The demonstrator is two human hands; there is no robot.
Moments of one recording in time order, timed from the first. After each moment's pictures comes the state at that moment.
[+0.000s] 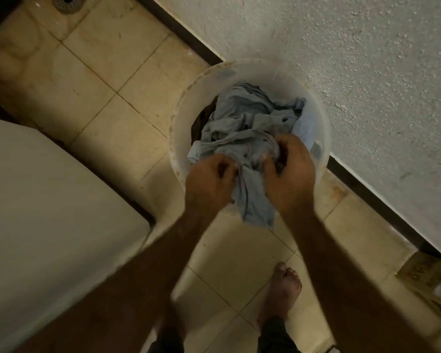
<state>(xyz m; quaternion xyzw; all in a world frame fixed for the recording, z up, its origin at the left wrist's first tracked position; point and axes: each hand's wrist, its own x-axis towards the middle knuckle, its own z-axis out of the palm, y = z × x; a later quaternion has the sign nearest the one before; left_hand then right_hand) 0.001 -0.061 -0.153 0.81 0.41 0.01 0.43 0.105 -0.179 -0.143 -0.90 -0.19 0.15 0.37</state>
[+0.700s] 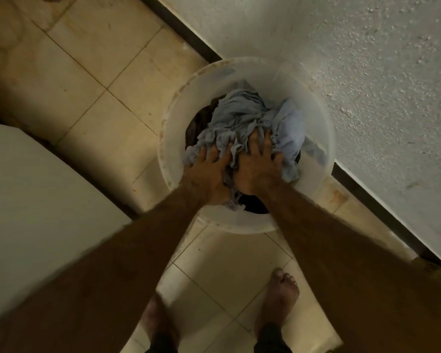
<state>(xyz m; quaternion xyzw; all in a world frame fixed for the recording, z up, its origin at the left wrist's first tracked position) 0.021 -0.018 -0.241 0.90 0.21 -0.30 0.26 0.131 -0.118 -0.225 -0.86 -0.34 0.37 -0.07</state>
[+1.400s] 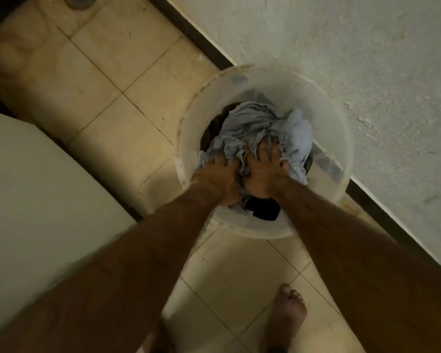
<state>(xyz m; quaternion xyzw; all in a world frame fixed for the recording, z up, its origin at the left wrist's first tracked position) 0.027 -0.012 -0.251 0.88 0.23 -0.33 0.27 0.135 -0.120 -0.269 -0.84 -0.38 0.37 -0.07</state>
